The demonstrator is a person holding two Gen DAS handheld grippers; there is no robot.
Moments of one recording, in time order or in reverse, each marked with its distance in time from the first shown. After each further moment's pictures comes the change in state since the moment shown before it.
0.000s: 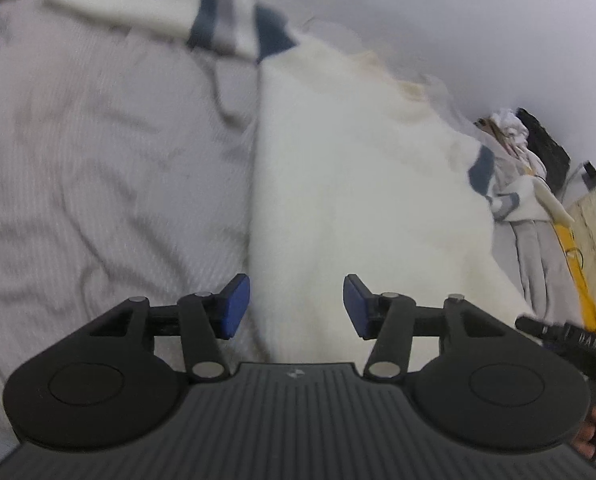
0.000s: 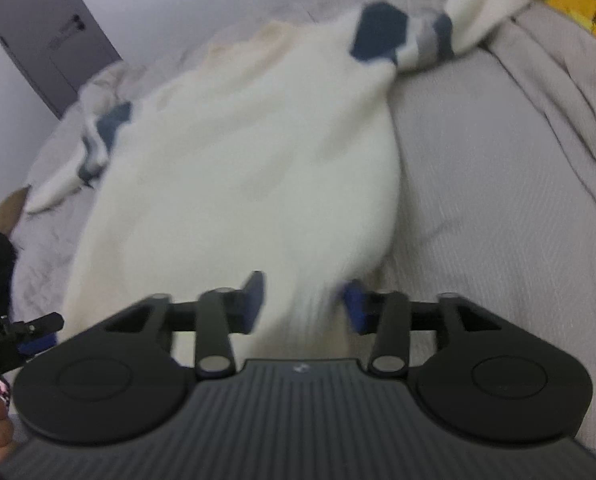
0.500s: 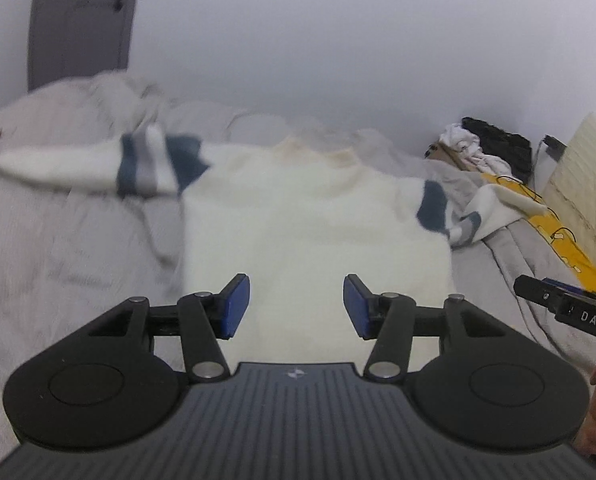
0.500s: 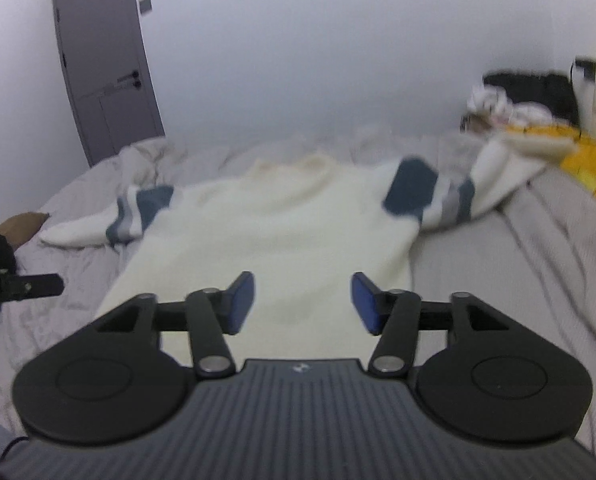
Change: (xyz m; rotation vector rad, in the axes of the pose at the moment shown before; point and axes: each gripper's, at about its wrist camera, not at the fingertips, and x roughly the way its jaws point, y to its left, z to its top) left arm -0.034 -0.095 0.020 0.307 -0.255 -0.015; right arm -0.048 0.033 0.009 -0.235 -0.390 -0.006
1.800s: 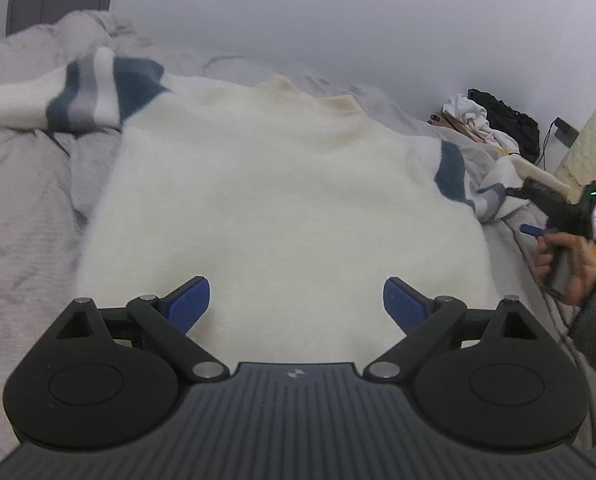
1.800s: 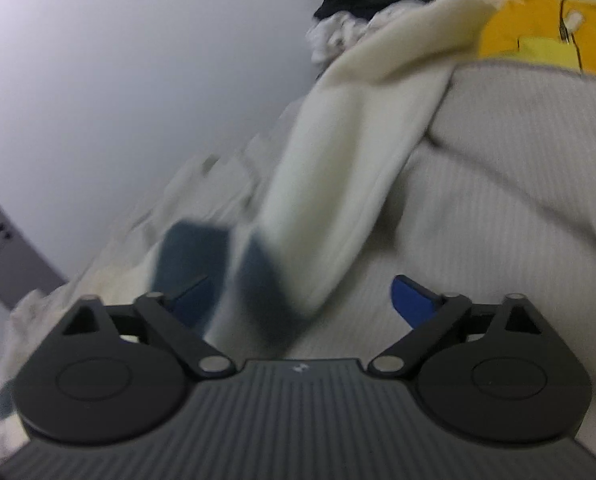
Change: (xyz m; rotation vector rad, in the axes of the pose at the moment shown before) left arm 0.159 0.013 -0.038 -0.073 0.104 -0.068; right arm 0.269 -0.293 0.032 0.527 -0.046 -0.174
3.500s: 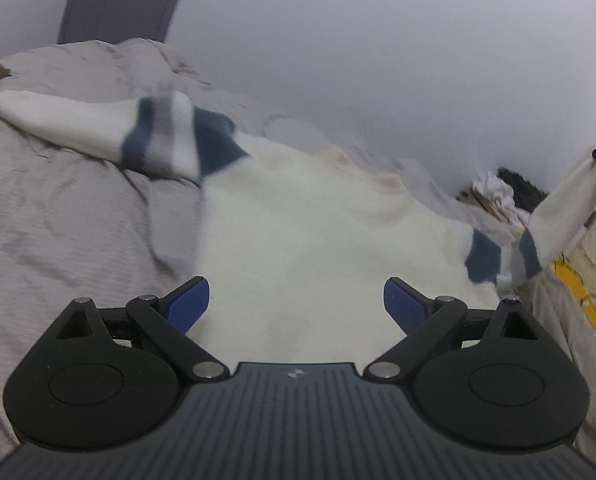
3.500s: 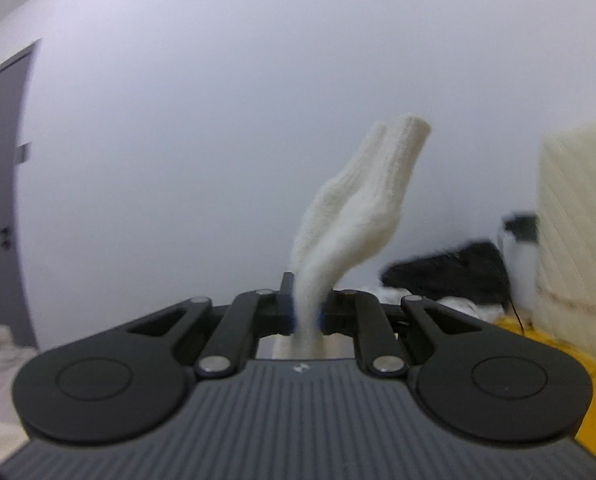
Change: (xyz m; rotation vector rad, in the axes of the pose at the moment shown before) left arm -0.050 0.057 0.018 -0.138 -0.193 0.073; right arm -0.121 0.177 0.098 -0.475 -0.565 0.031
